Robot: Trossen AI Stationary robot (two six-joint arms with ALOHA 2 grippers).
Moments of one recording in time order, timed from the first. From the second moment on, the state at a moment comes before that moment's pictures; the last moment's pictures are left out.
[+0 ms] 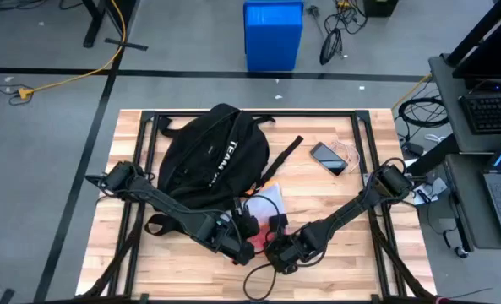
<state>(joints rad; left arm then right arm) -0.49 1.93 1.58 -0.77 -0.61 -0.49 0.55 1.97 1.33 -0.55 0.33 0.24</state>
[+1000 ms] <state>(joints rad) -0.49 1.92 1.58 -0.77 -0.62 -0.49 0.49 2.04 1.33 -0.51 0.17 0.20</state>
